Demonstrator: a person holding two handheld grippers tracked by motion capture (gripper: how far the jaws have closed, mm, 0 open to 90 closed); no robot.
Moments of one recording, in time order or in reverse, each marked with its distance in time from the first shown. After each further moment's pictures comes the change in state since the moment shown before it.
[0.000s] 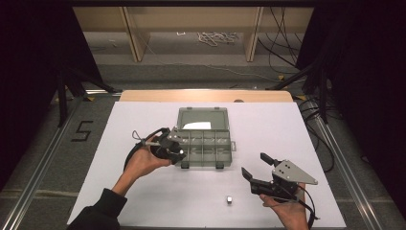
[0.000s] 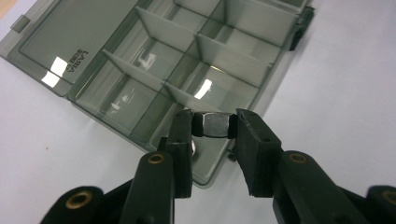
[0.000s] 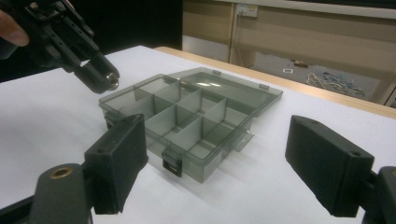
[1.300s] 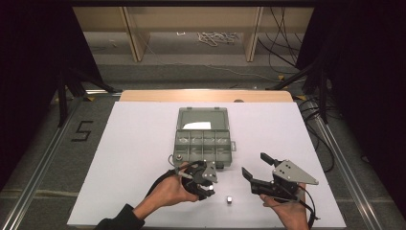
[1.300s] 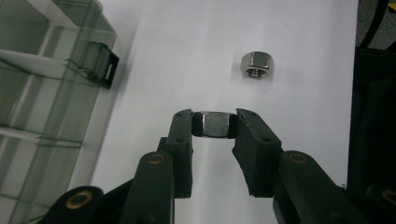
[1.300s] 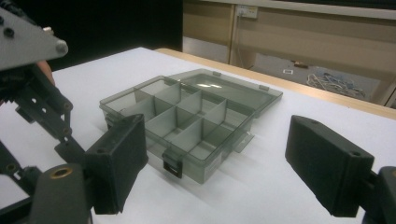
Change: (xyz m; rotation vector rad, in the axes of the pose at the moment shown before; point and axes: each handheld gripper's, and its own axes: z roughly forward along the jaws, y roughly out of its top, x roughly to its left) left arm -0.112 0.020 0.029 0.030 -0.211 0.235; right arm 0.000 0.000 -0.001 -0.001 0.003 0.003
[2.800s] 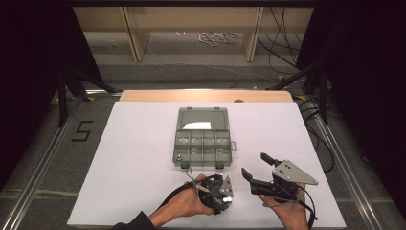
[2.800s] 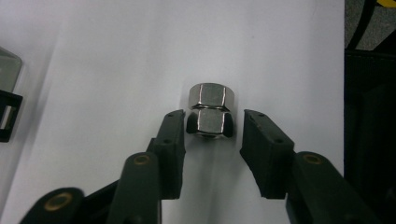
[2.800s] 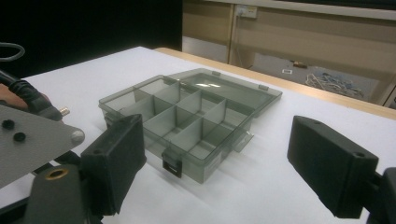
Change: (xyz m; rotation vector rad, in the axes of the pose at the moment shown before) left arm -0.030 0.013 0.051 0.022 -0.059 0.053; right arm 0.001 -0.001 0.002 -0.021 0.005 -0.002
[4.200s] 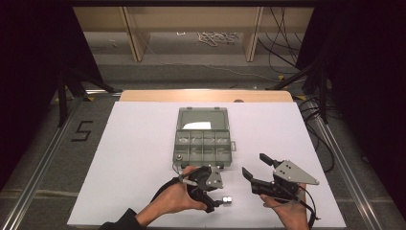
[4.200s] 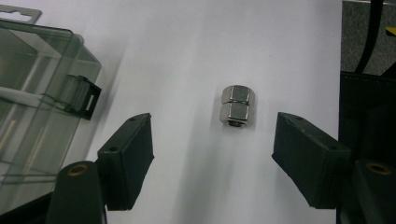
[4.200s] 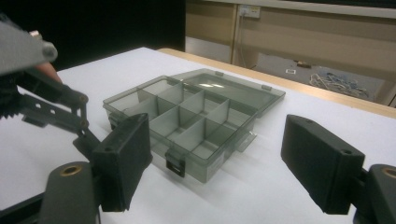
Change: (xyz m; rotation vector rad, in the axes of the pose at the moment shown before) left arm 0.006 -0.009 -0.036 -0.111 0.071 -0.055; right arm 0.000 0.001 -0.003 0.014 0.014 0.011
